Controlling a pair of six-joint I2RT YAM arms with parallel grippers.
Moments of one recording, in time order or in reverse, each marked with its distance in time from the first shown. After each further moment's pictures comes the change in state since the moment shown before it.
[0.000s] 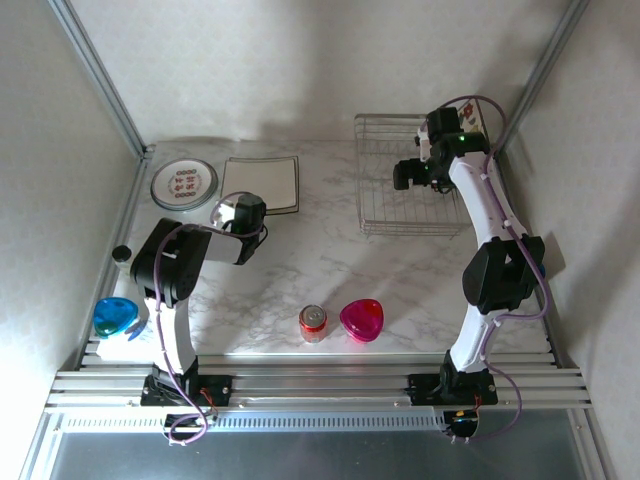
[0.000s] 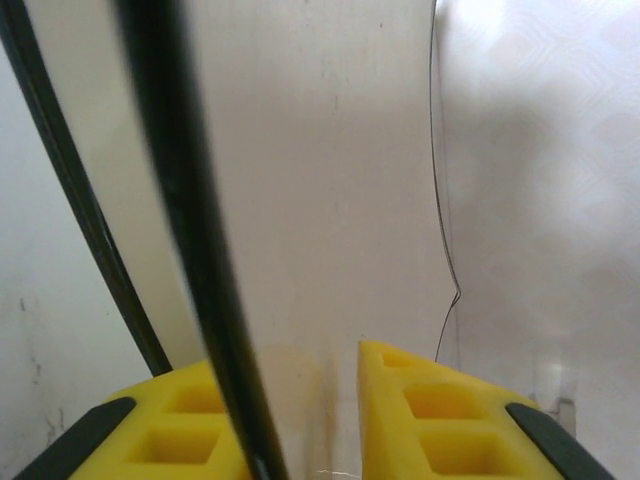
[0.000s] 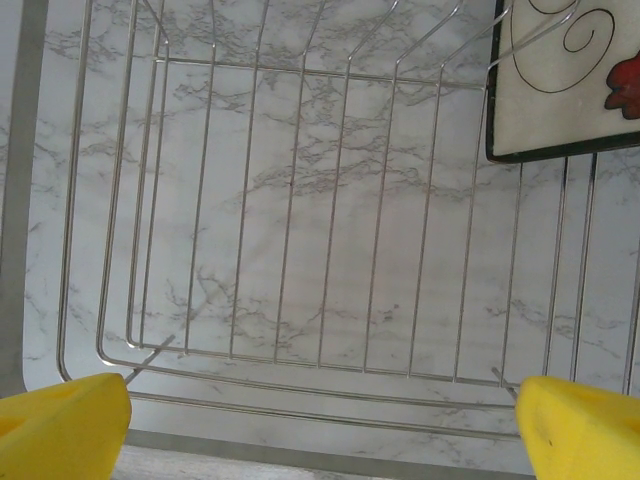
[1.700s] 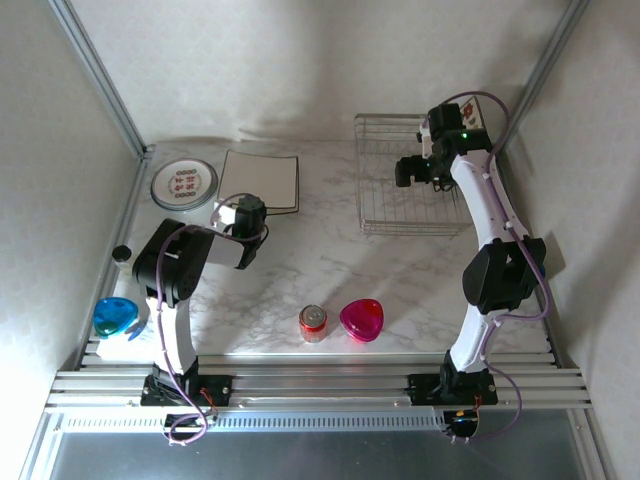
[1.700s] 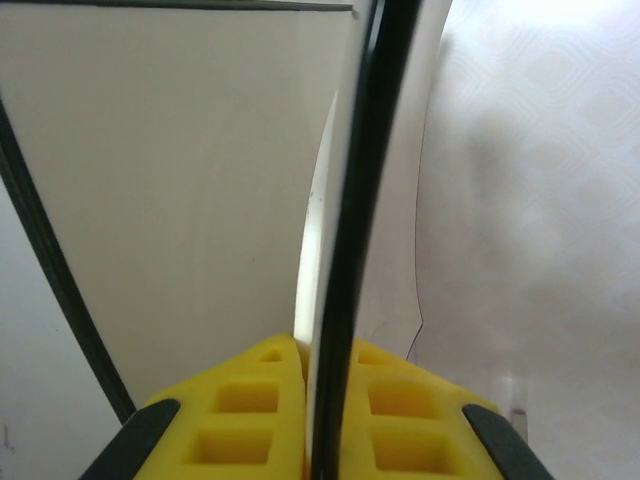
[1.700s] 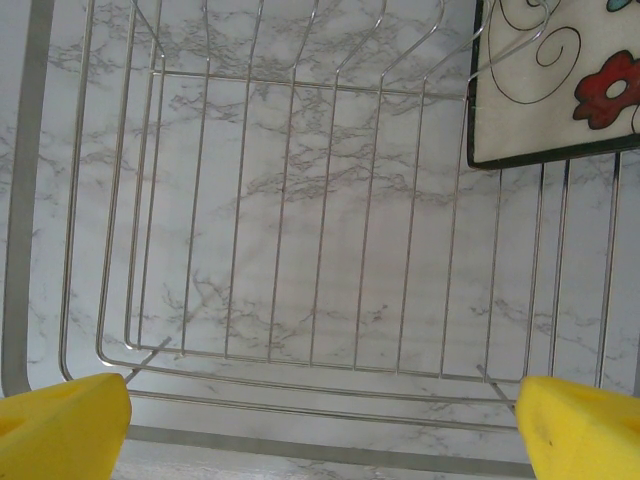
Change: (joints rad) left arm -0.017 0.008 -0.029 0.140 -0.082 -0.003; right arm 0.000 0.000 0.042 -0.030 0.021 0.000
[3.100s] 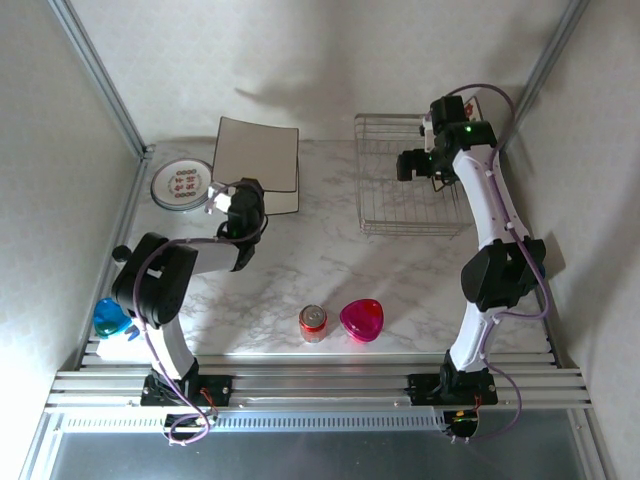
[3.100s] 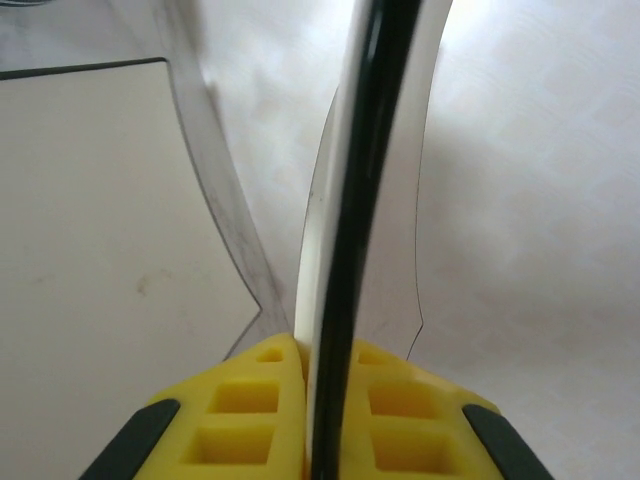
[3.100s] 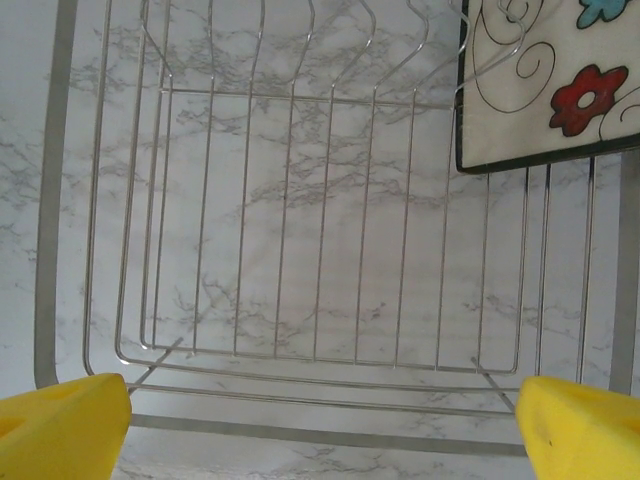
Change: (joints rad) left arm -0.044 -0.187 -0.045 0.095 -0.075 0.144; right arm 0.000 0.018 0.098 -0.077 0.005 0.021
